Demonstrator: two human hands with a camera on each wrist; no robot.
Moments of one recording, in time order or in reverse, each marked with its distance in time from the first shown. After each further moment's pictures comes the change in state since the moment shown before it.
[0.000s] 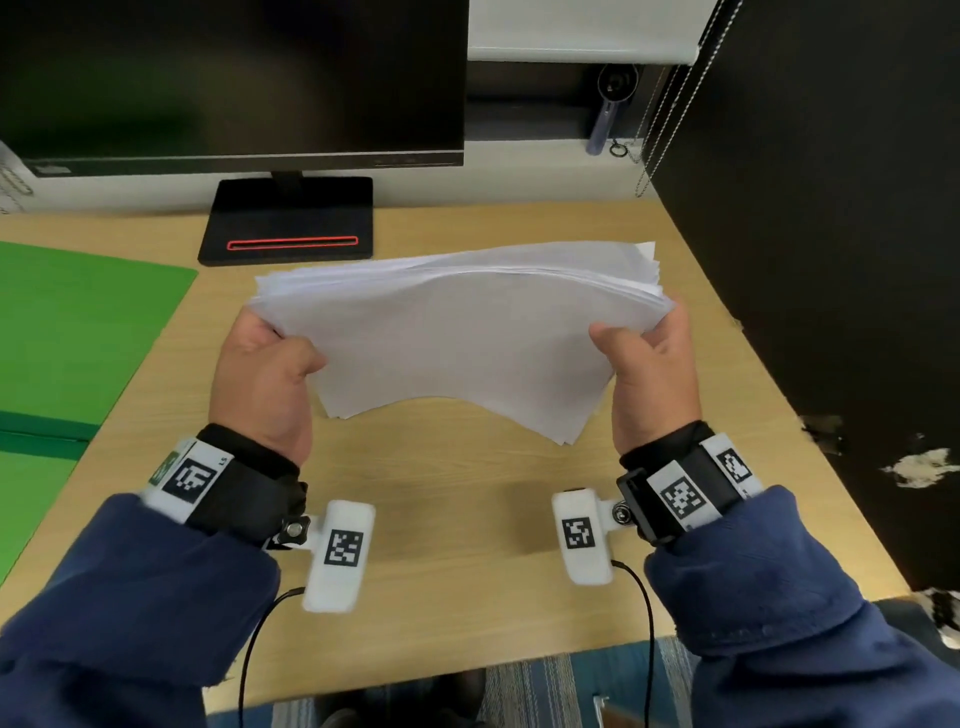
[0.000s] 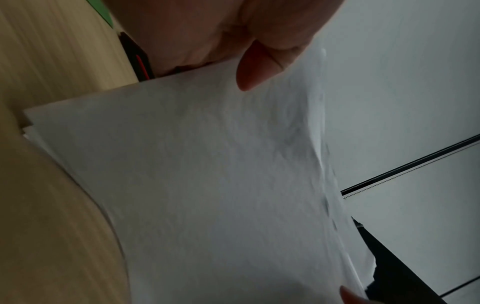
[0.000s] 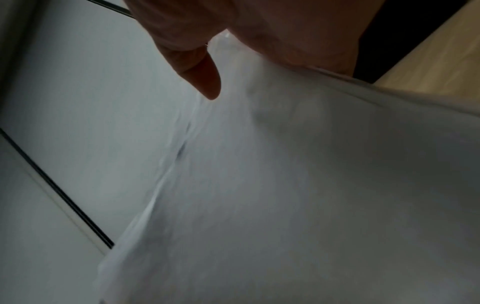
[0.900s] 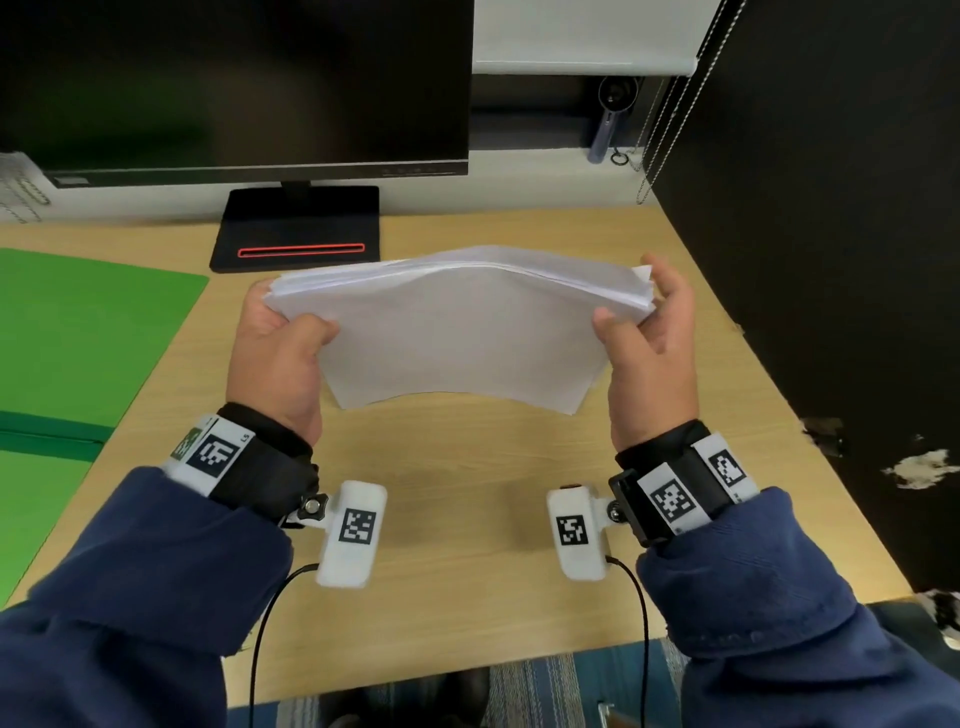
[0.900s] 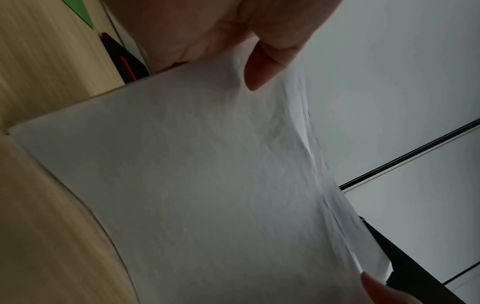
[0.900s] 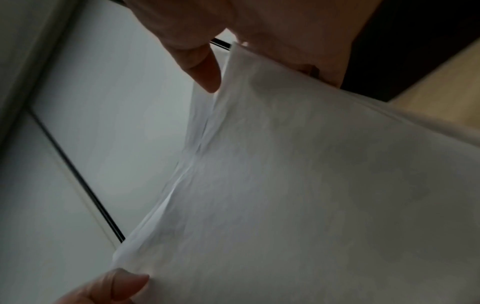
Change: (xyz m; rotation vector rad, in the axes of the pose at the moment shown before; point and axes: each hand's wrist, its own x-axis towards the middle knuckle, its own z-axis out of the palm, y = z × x) left_hand 0.005 0.016 0.014 0.093 0.054 0.000; right_hand -0.008 -0.009 0.012 -0.113 0.035 -0.093
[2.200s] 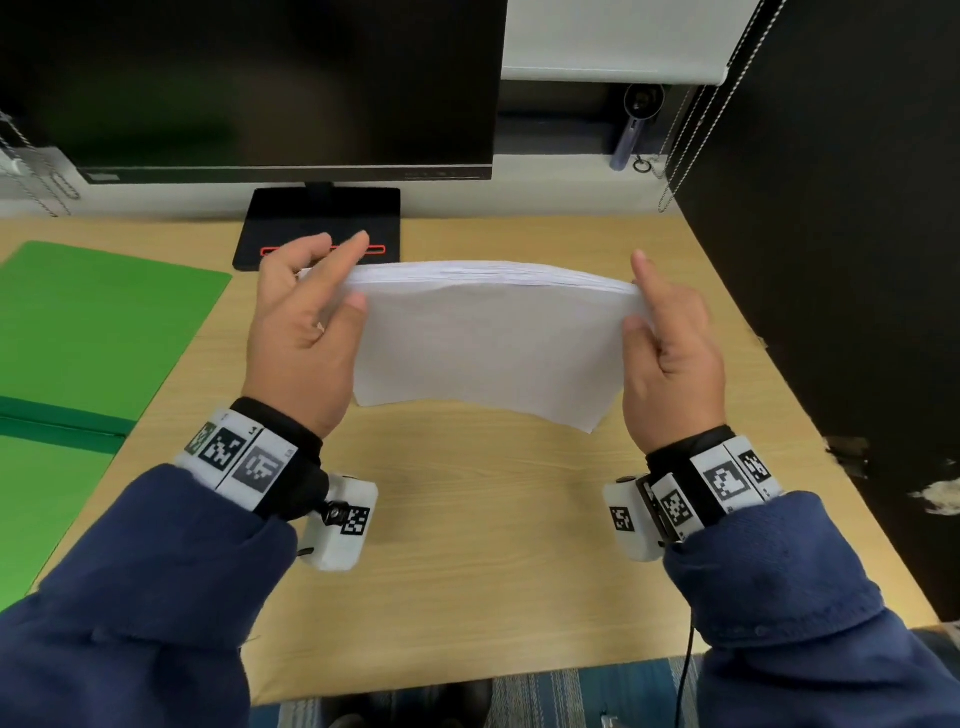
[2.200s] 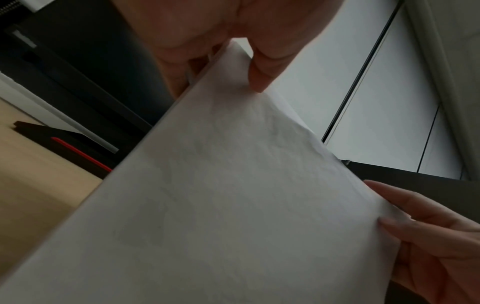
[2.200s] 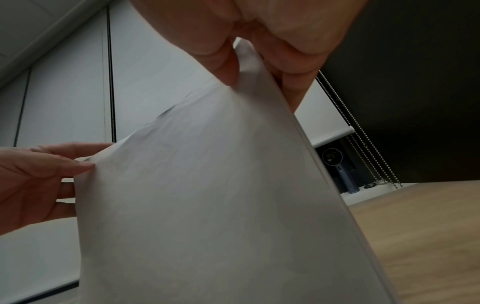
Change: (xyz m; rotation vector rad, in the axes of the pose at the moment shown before) left_hand -0.002 0.012 -0.009 0.671 -0.093 0.534; right_hand 0.018 0.020 -0.014 -0.637 -0.071 -0.517
